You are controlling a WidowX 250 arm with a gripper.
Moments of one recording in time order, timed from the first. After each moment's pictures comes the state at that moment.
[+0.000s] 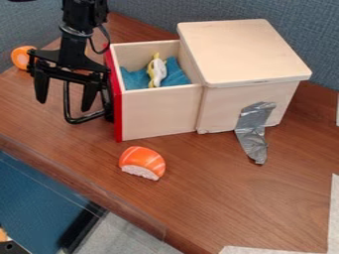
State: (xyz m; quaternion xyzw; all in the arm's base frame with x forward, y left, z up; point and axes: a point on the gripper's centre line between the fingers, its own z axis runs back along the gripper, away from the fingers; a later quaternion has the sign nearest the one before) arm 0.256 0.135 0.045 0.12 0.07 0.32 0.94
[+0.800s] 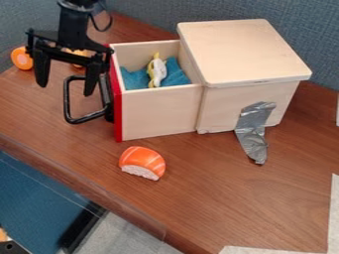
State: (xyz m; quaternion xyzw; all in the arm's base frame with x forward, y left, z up) arm 0.258 0.126 0.081 0.08 0.07 0.30 0.95
